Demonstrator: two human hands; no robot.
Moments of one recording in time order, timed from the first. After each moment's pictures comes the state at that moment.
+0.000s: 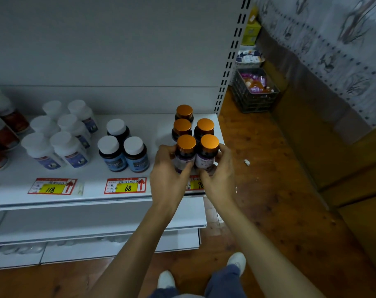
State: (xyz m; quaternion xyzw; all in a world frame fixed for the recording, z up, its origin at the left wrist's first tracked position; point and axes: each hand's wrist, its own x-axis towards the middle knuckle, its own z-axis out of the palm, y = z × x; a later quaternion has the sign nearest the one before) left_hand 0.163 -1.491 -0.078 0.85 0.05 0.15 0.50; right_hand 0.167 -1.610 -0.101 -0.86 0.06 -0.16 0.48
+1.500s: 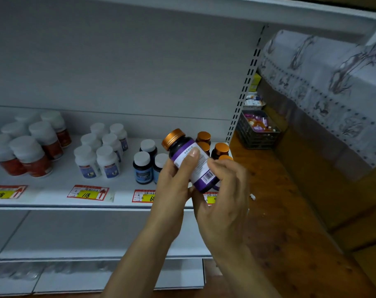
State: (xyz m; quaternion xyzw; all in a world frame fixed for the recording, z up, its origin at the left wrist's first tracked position) left_hand 0.088 -1.453 0.032 0.52 0.04 -0.01 0.86; right_hand 0.080 -1.540 -0.006 -0.83 -0.10 -0.43 0.34
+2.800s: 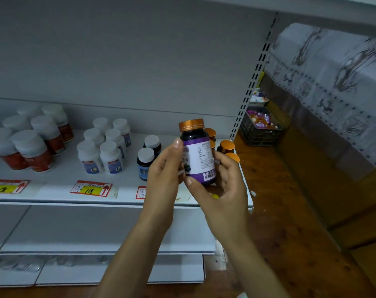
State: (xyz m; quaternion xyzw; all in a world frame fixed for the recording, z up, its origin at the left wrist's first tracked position) left_hand 0.099 -1.431 0.029 0.59 0.02 0.06 0.80; right_hand 0.078 -1.533 0.009 -0.74 -0.05 -0.15 0.65
